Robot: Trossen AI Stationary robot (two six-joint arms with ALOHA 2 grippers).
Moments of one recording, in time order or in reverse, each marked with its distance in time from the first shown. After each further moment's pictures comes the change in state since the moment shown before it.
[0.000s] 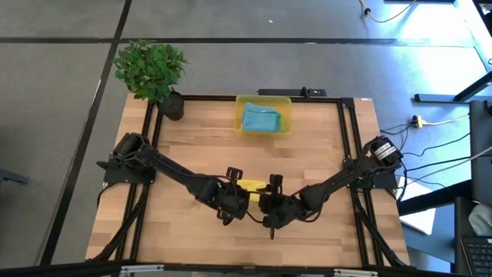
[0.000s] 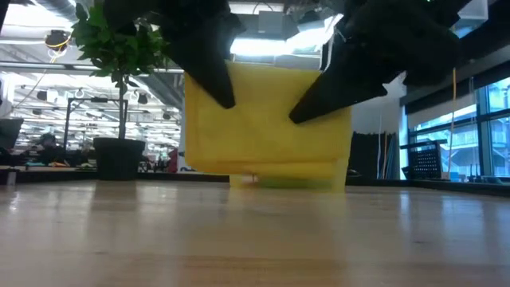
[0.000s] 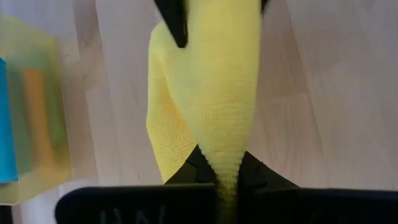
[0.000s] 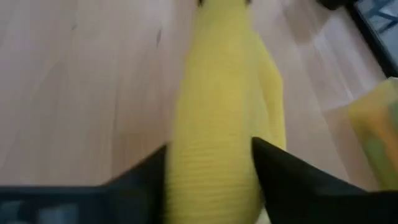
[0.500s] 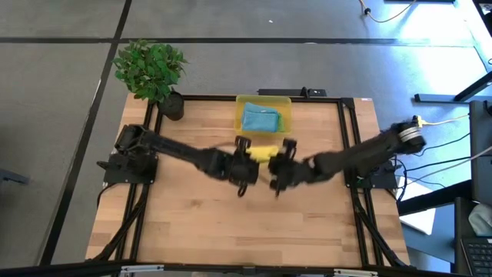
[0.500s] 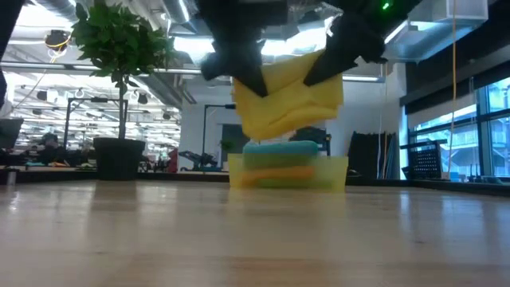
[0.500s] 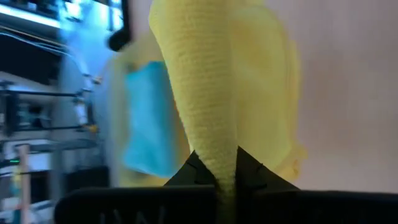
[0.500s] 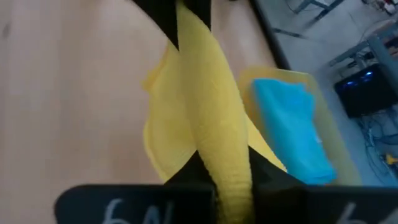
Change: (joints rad) left arm 0.212 -0.029 0.006 0.053 -0.257 0.324; right arm -0.202 -0.293 -0.057 -0.219 0.060 -0.168
